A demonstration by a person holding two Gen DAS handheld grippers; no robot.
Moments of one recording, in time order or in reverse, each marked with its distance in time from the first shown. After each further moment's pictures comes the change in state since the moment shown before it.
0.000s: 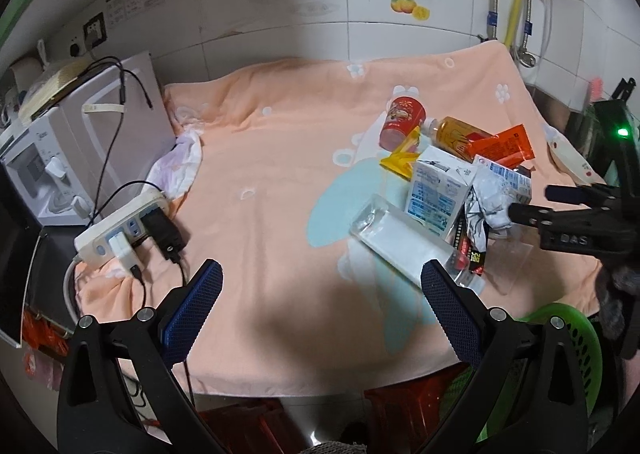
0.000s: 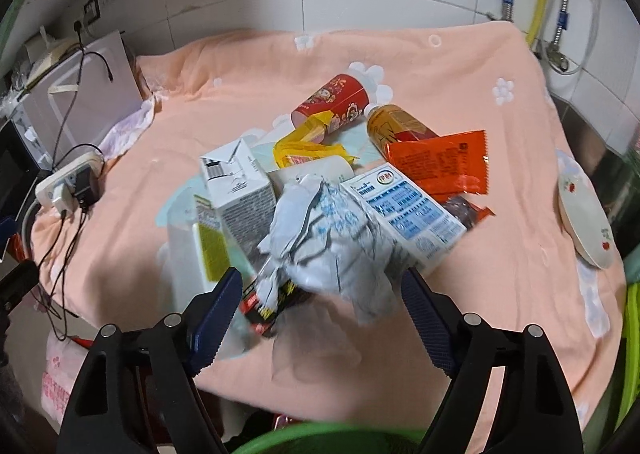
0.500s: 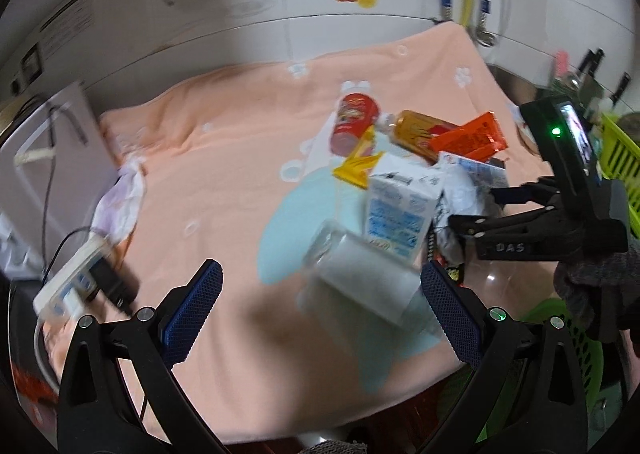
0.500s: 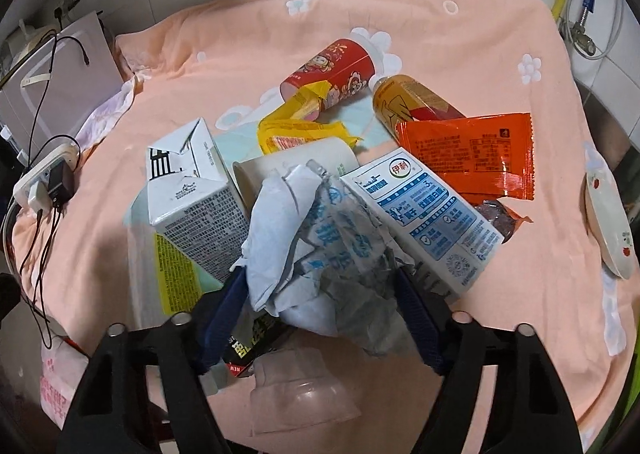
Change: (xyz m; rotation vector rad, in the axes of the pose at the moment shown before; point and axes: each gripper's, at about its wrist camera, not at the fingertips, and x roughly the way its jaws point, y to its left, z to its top) left arm 0.041 -0.030 0.028 0.141 0.000 -0.149; right arm 0.057 -0.008 0.014 0.006 0.085 0.005
